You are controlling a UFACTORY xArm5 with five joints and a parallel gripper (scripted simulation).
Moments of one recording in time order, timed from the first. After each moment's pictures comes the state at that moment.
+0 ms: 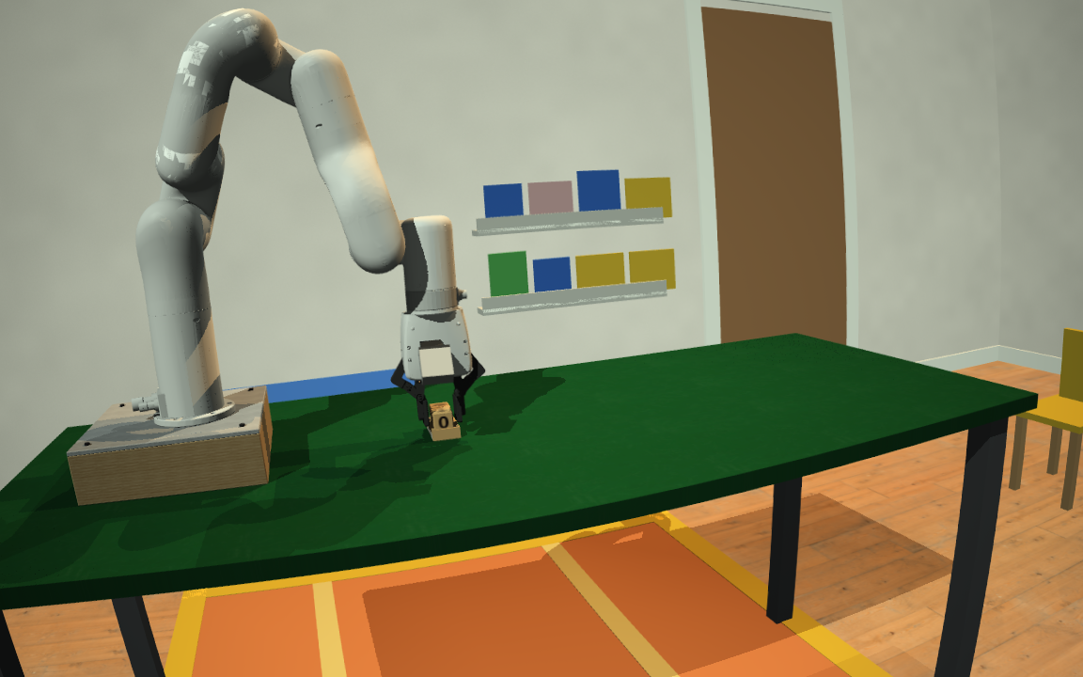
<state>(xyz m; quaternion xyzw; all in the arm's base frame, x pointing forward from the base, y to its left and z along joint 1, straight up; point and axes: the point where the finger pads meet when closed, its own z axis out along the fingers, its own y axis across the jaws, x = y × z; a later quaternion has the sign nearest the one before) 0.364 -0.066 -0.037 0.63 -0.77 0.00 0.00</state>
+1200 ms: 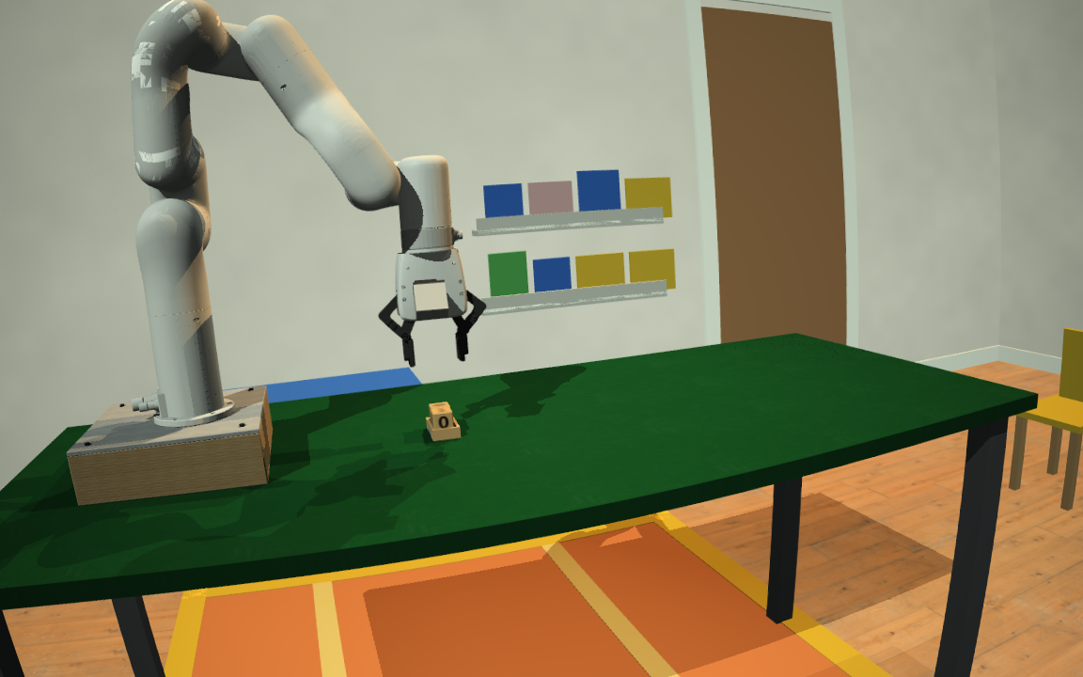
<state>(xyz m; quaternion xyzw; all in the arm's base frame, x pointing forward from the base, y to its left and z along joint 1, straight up) 0.365 -0.066 0.050 0.63 -0.77 0.00 0.00</state>
